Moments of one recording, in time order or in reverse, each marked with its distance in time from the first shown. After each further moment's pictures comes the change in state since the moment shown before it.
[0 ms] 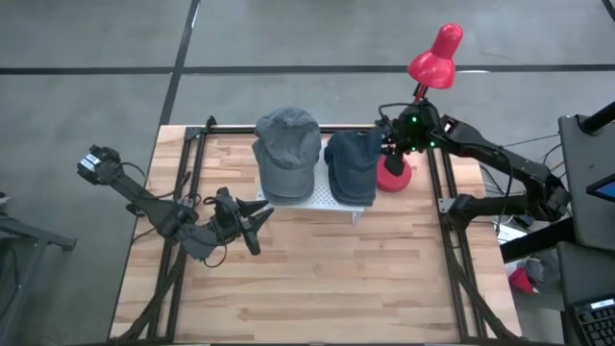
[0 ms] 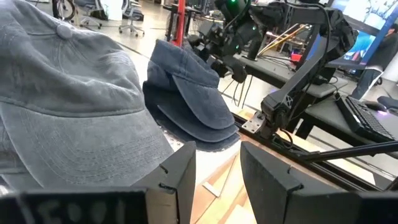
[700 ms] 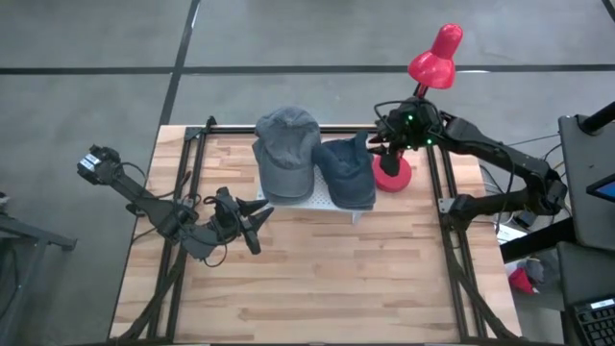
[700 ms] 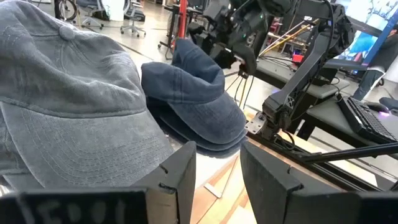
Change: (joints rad) left arm 0.005 0.000 0.000 0.001 -0.002 0.000; right arm 0.098 0.052 0.130 -0.021 -0.028 0.013
